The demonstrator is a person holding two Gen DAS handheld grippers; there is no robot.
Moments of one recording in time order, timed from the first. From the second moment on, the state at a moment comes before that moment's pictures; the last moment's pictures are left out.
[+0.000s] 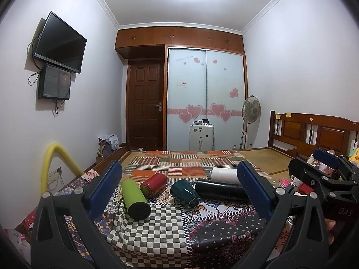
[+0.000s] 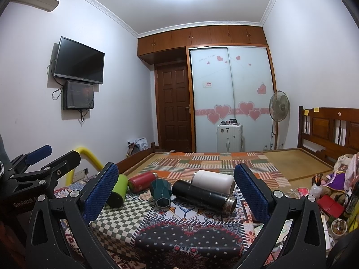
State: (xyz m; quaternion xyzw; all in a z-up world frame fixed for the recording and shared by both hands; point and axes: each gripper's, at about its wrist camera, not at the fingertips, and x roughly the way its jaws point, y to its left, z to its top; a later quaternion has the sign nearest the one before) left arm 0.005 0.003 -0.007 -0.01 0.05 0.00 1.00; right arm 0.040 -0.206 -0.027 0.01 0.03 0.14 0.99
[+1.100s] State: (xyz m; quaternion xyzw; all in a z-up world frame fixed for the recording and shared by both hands) left arm 0.248 0.097 -0.068 0.05 0.33 -0.01 0.94; right arm 0.150 -0.195 -0.067 -0.01 0.12 0.14 0.98
